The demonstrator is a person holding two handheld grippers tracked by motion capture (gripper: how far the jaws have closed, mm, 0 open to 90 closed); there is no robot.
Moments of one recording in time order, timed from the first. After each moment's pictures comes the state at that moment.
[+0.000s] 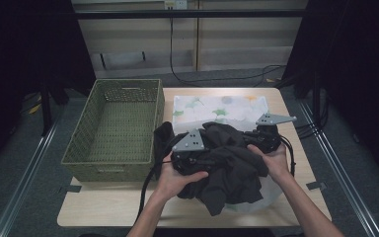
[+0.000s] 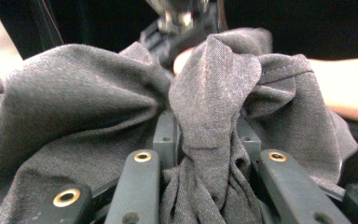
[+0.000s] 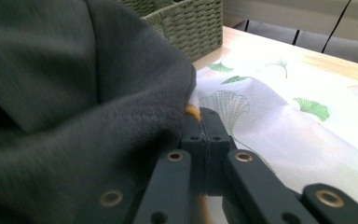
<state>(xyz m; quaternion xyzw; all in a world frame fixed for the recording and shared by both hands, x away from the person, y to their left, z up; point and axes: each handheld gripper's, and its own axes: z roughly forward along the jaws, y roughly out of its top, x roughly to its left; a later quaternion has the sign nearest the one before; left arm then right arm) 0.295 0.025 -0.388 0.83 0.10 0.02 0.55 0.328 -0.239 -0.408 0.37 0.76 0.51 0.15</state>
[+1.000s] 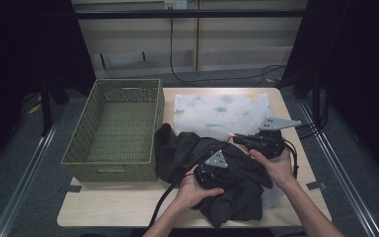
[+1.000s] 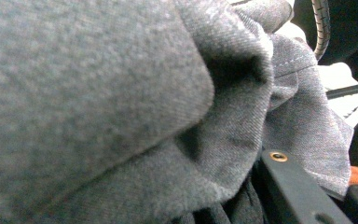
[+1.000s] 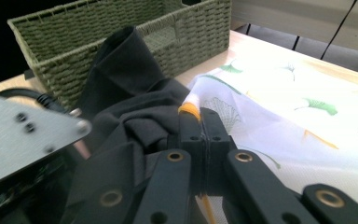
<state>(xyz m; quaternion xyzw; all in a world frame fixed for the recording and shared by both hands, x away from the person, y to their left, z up) 0.302 -0.032 -0.474 0.88 0.11 -0.05 0.45 0.304 -0.237 -0.395 0.35 0.77 0.50 0.16</state>
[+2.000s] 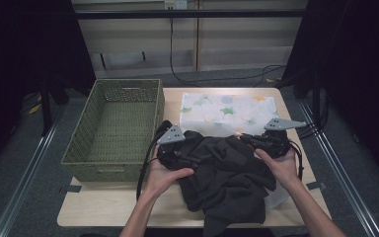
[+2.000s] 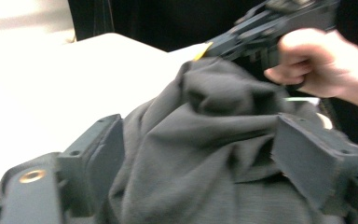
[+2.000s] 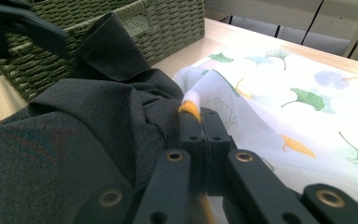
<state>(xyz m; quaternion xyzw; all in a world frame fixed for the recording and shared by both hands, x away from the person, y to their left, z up) 0.329 0.060 -0.417 0.81 0.23 0.05 0.54 0.311 -0.256 -0.408 0.38 0.76 0.49 0.17</state>
